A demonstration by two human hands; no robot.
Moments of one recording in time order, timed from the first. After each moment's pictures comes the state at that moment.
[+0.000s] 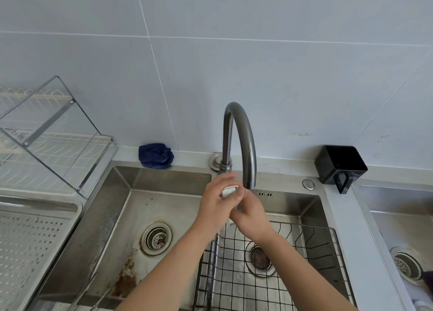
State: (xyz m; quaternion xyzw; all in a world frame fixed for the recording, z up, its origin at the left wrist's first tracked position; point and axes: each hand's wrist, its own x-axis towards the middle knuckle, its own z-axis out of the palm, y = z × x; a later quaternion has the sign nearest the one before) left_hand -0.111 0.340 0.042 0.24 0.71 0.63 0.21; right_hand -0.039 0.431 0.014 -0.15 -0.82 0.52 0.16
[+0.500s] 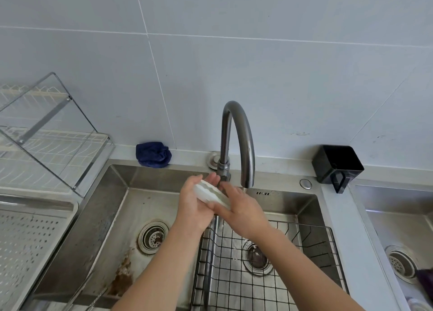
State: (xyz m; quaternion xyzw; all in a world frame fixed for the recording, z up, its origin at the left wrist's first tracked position) left_hand -0.145 0.329 0.028 -0.15 0.36 0.82 0.42; right_hand -0.048 0.433 0.016 -0.18 -0.93 0.33 0.01
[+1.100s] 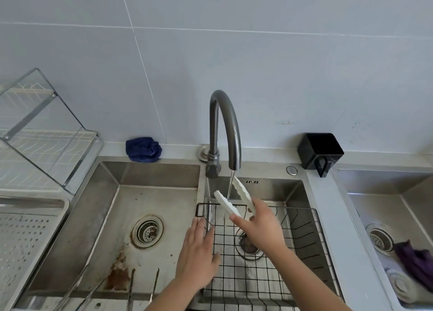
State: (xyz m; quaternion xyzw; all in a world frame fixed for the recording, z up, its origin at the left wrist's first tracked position) left_hand -0.047 0.253 -0.093 0.42 0.89 0.09 0.14; right_hand 0.033 0.437 -0.039 -0.40 -0.85 0.34 0.07
